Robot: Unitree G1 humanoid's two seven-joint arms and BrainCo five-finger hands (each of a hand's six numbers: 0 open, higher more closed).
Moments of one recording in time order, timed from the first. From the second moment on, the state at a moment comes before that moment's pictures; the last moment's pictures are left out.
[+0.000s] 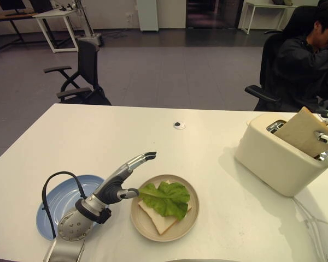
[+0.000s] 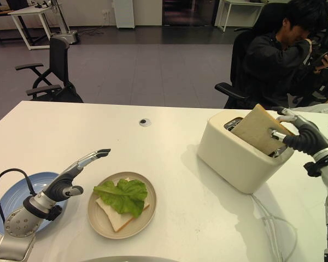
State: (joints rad) left arm 0.28 0.52 0.05 -0.23 0.02 -0.57 -0.39; right arm -0.07 -0.93 -0.40 0.19 0.08 -0.25 0.47
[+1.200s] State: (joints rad) left arm 0.38 0.49 0.36 -0.38 1.02 -1.25 -0.16; right arm -0.70 -0.25 0.70 0.33 -0.15 -0.02 0.96
